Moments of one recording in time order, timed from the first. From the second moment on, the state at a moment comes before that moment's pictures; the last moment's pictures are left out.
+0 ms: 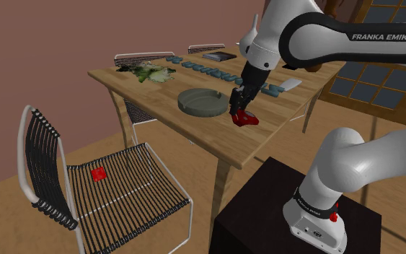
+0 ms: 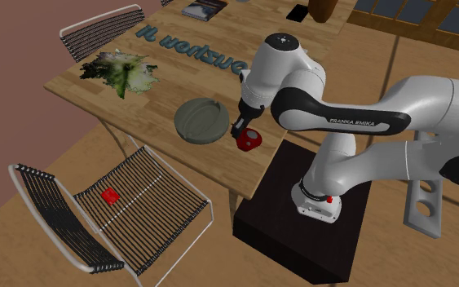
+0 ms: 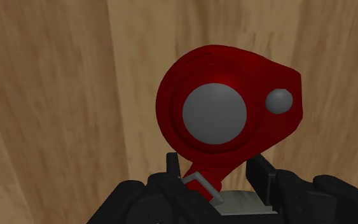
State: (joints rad) arm 0.09 -0.93 0.12 -2.59 0.13 1.90 0.18
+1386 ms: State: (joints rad) arm 0.08 -0.88 0.11 -2.40 0.12 1.75 0.19
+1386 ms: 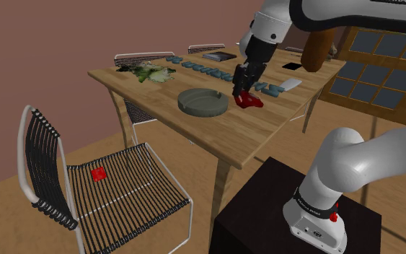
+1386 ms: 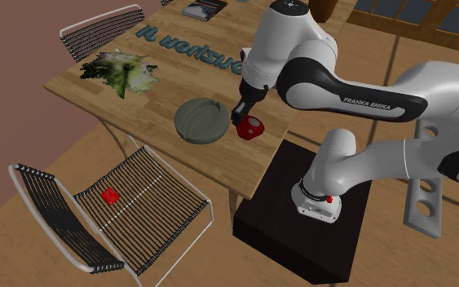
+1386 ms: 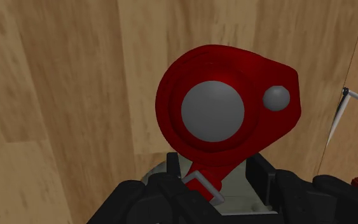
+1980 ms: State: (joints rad) arm 0.07 -0.78 0.10 -2.26 0.10 1.71 0.19
